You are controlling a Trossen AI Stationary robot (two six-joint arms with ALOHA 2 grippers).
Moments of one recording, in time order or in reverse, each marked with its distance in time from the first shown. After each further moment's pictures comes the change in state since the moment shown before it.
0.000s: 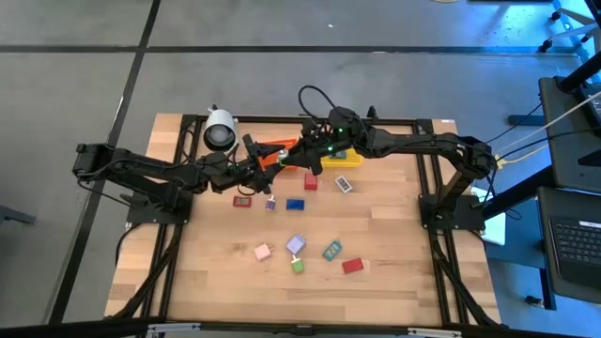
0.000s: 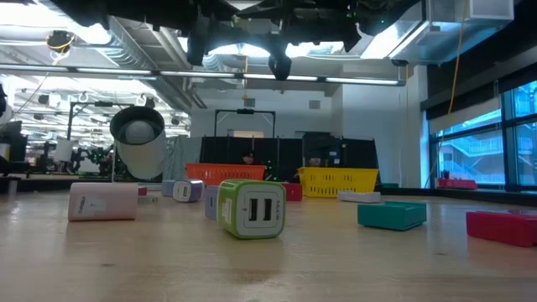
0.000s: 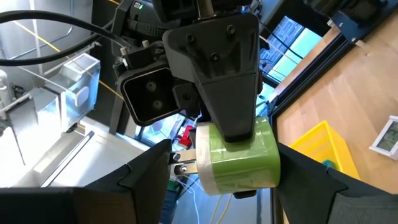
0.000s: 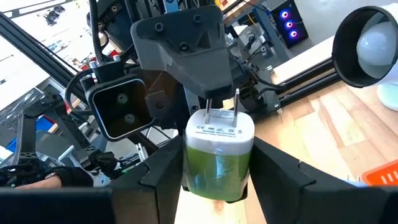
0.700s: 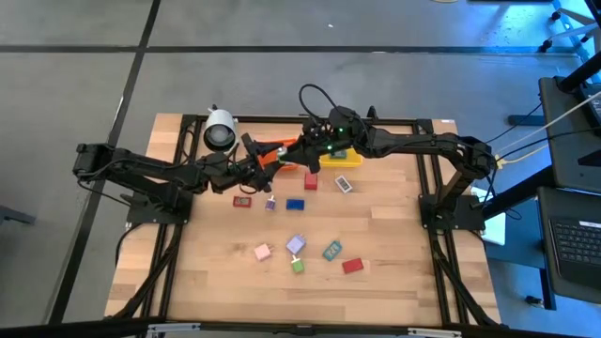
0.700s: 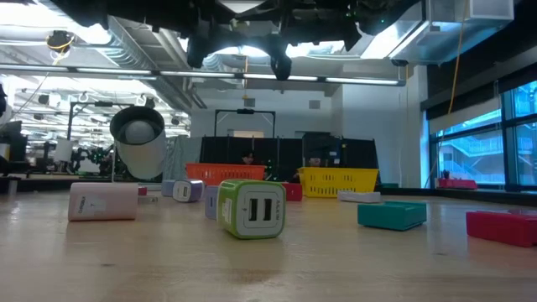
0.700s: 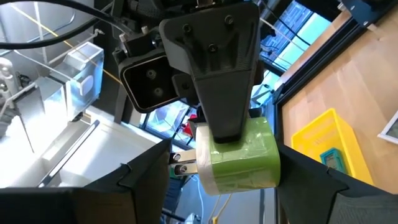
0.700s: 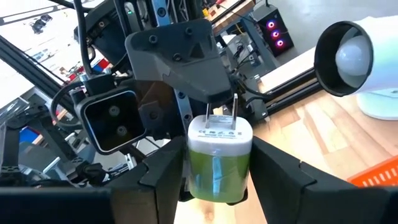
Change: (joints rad) left arm 0.002 0.001 0.000 -0.004 -0.060 0.004; right arm 0.000 -0.001 0.002 0.002 0.067 0.000
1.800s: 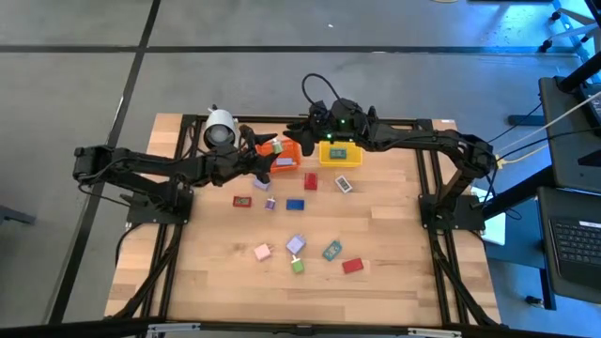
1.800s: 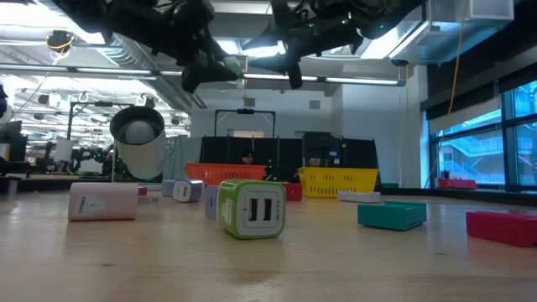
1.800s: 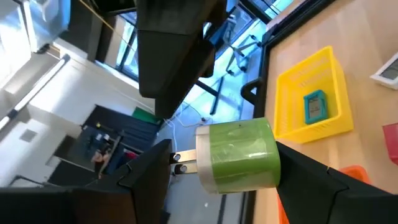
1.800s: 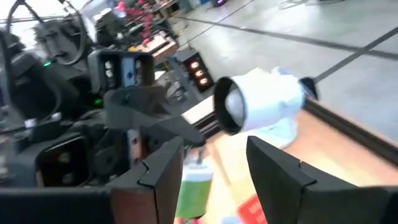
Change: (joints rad) left arm 0.126 0.000 -0.002 -0.207 -0.036 -0.225; right arm -0.062 -0.002 0.000 -0.029 0.294 -0.101
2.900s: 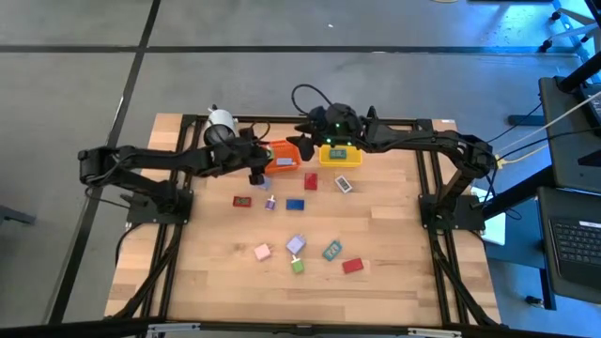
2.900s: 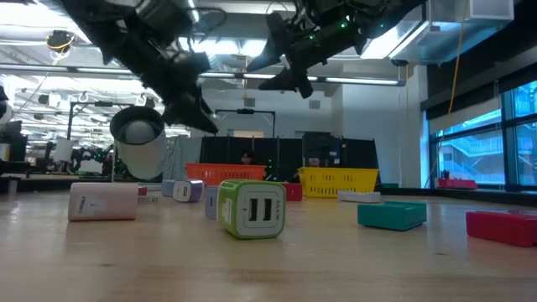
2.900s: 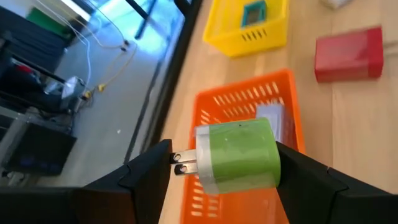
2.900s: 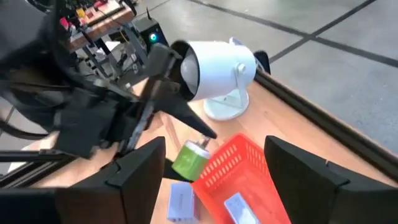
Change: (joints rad) left arm 0.181 0.074 0.002 -0.368 0.215 -0.395; right arm 0.012 0.001 0.000 -0.177 0.124 -0.112
